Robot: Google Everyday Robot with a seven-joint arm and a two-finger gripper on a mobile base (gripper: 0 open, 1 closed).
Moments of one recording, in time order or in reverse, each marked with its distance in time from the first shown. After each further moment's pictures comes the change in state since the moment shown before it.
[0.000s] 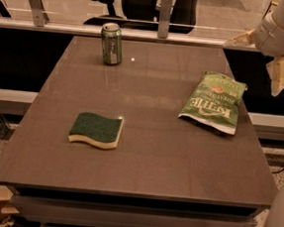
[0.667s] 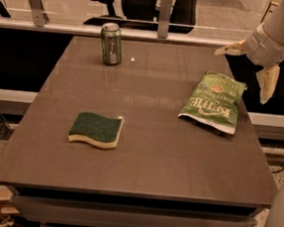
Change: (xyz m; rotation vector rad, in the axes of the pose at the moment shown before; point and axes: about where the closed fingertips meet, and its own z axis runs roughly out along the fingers) arm -0.013 -0.002 0.032 0.013 -0.088 -0.013
